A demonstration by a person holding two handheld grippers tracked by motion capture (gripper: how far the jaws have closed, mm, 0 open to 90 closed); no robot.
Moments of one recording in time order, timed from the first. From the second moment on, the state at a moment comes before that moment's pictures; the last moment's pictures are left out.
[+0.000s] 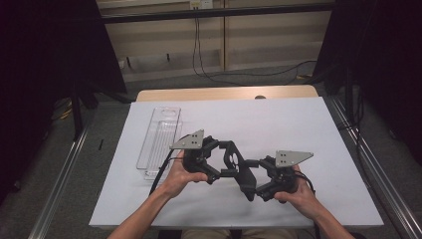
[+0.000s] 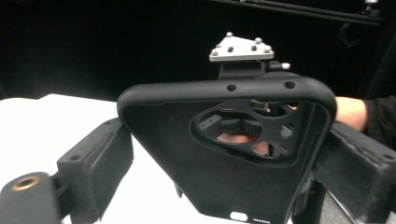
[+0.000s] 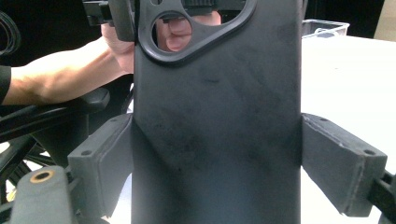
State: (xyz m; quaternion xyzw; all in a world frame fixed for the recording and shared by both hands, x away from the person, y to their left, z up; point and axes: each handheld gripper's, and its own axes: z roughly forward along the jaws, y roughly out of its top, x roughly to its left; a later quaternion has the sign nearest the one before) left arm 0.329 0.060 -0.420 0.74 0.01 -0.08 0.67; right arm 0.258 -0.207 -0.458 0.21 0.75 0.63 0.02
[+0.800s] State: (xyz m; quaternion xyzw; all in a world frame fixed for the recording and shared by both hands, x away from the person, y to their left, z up) left arm 0.327 0.056 -0.421 0.74 0.02 -0.08 0.67; right arm 0.259 -0.206 -0.460 0.21 0.75 0.62 0.02
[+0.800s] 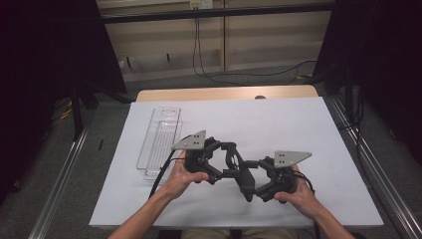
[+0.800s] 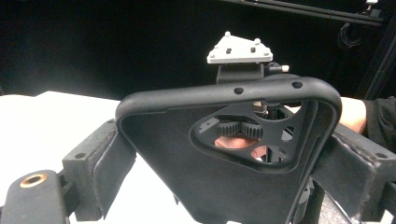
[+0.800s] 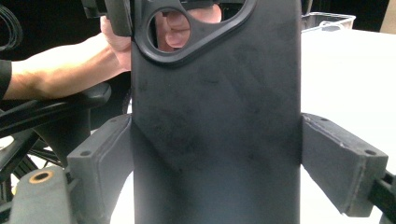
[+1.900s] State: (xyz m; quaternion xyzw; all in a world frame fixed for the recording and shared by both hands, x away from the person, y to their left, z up) left arm 0.328 0.067 -0.416 0.75 0.09 -0.02 0.66; right arm 0.259 -0.219 -0.459 0.28 0.73 0.62 0.10
